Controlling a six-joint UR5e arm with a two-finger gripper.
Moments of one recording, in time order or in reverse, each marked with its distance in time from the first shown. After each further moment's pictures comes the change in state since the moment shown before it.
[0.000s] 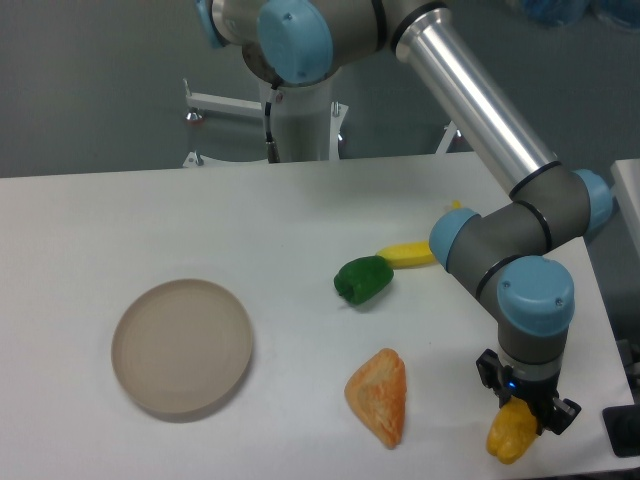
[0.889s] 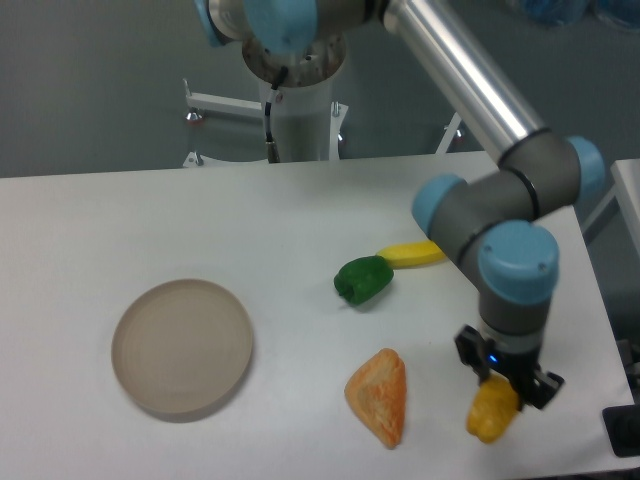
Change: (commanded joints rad) arm -0.080 0.253 -0.201 -0.178 -0.017 -0.240
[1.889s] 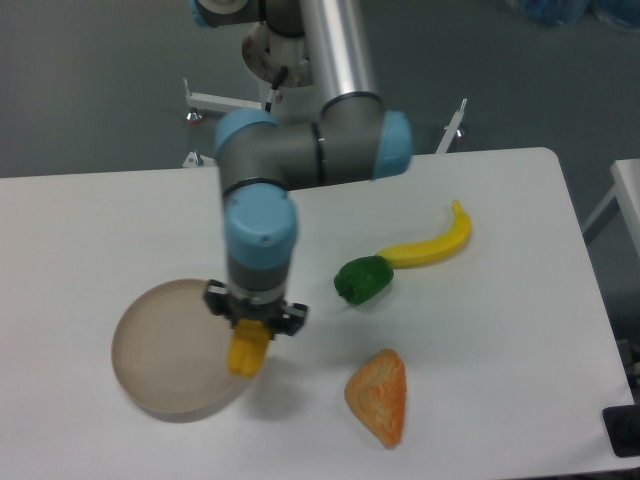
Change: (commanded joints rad) arm -0.333 0.123 -0.282 -0.039 -0.169 -0.755
